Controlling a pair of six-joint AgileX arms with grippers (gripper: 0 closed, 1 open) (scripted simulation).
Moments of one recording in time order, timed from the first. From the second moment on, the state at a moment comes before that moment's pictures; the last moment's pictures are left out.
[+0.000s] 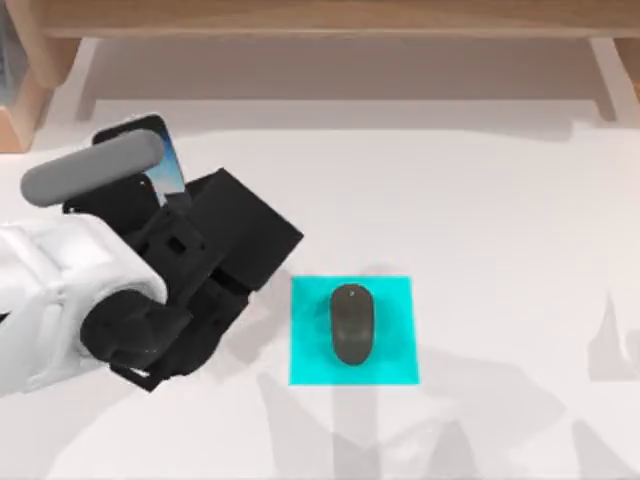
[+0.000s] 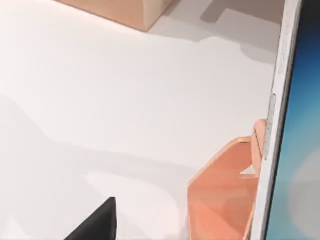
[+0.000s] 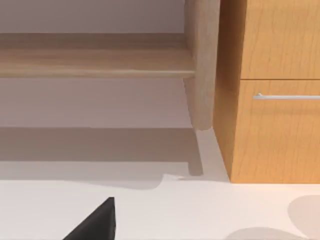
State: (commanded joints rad) left arm -0.82 1.39 0.83 -0.54 -0.99 -1.04; right arm 0.00 0.00 0.00 0.00 0.00 0.00
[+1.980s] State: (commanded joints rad) left arm 0.00 0.00 0.00 0.00 0.00 0.00; right arm -0.05 0.15 0.03 0.13 -0.06 -0.01
